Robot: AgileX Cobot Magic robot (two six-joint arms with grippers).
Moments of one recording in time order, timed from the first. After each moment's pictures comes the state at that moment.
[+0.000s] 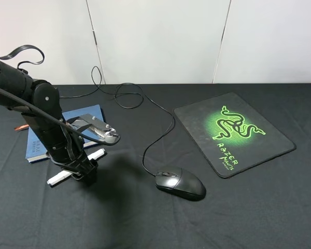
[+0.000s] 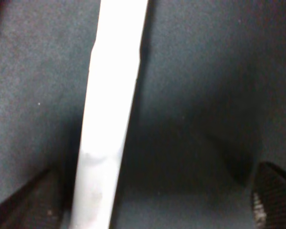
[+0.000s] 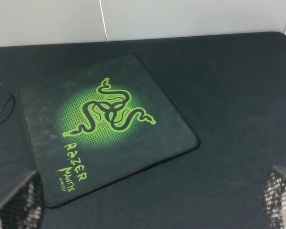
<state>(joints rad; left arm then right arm) -0.44 1.84 -0.80 -0.09 0.50 0.34 0.01 -0.01 -0.49 0.01 1.02 0.04</state>
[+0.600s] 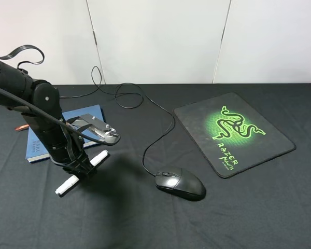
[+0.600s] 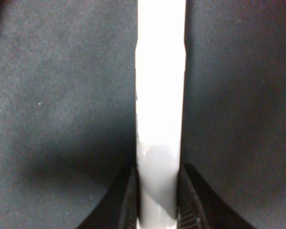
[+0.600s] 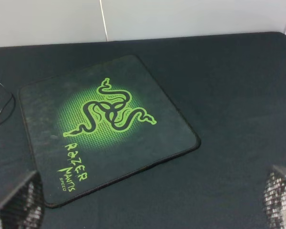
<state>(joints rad) -0.44 1.84 -0.80 -0.09 0.50 0.34 0.01 -0.01 -0.49 0.01 1.02 0.04</state>
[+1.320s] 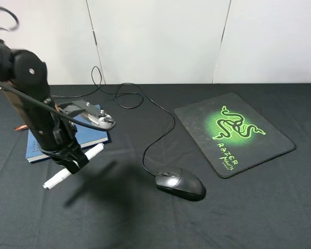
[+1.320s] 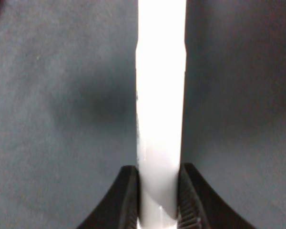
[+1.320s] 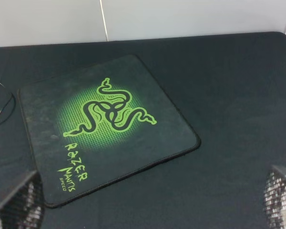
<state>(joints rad) -0.44 1.68 -0.86 -0.08 0.76 0.34 0.01 -0.01 -0.49 0.01 1.02 0.04</state>
